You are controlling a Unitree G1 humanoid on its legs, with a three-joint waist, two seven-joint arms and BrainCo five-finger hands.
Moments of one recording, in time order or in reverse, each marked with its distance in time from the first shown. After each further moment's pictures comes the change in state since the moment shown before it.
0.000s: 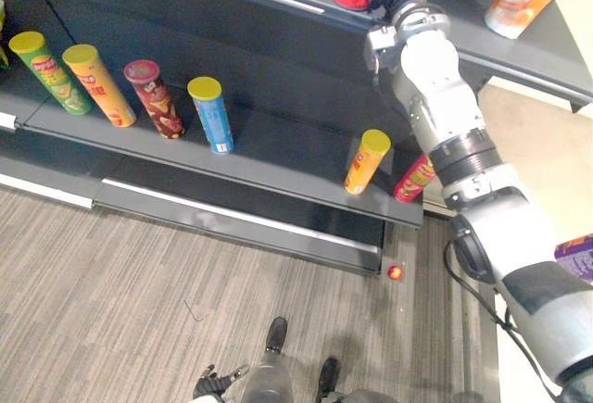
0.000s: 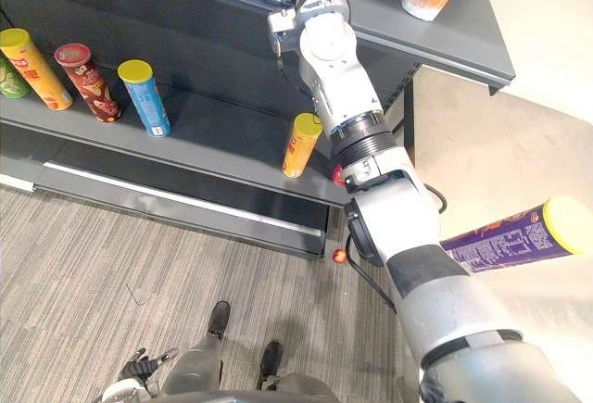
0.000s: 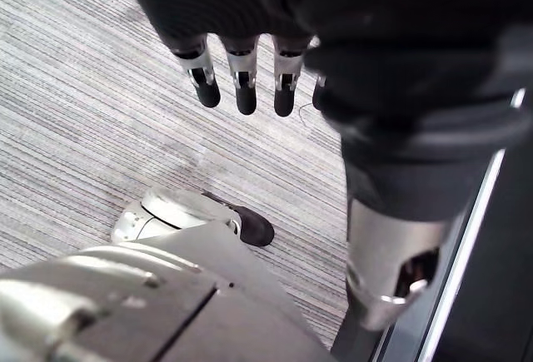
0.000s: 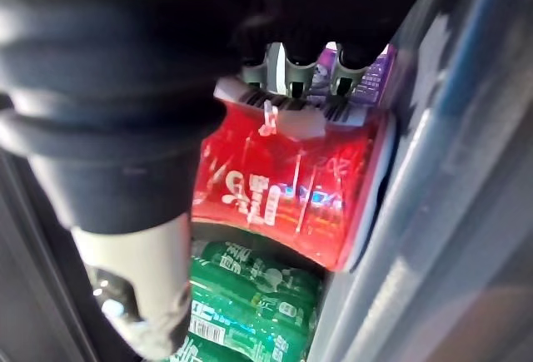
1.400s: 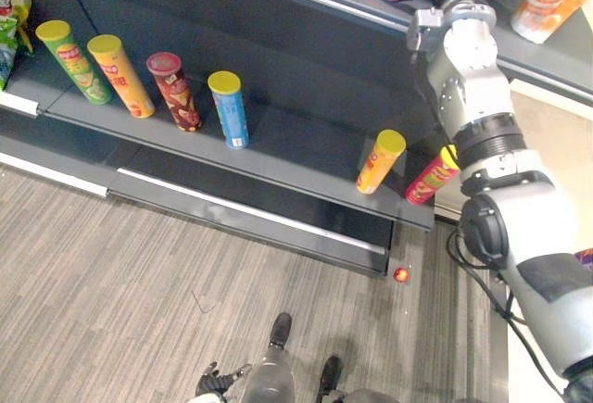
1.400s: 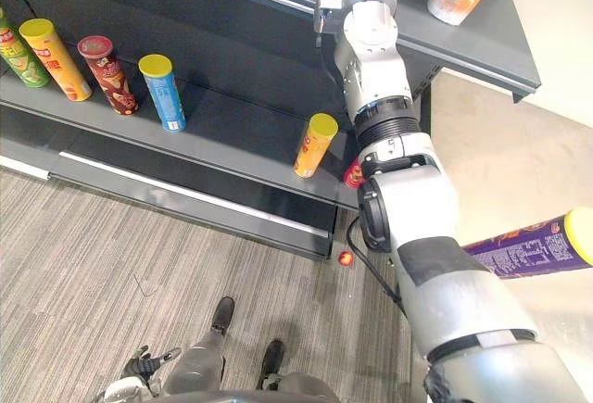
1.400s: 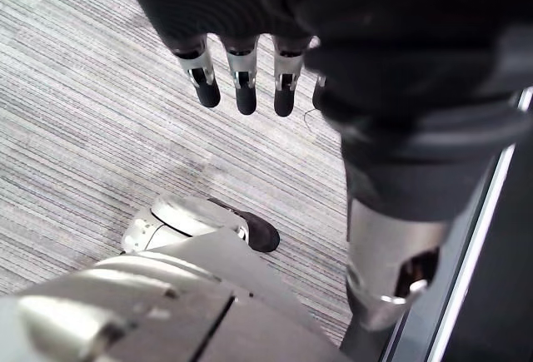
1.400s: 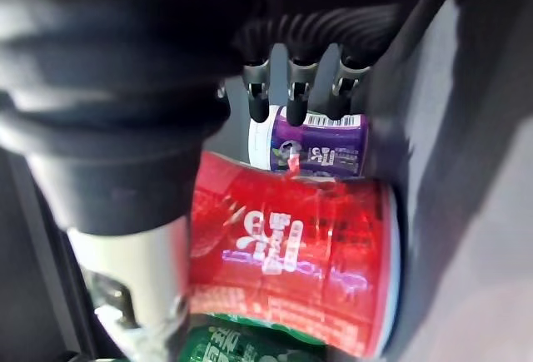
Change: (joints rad) left arm -0.002 0.009 -0.051 -0.001 -0.001 -0.005 0.014; right arm -0.065 -0.051 -0.208 0.195 -0.008 -0.024 -0.028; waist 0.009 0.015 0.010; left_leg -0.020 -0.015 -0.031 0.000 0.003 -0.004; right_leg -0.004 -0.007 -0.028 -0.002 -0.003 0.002
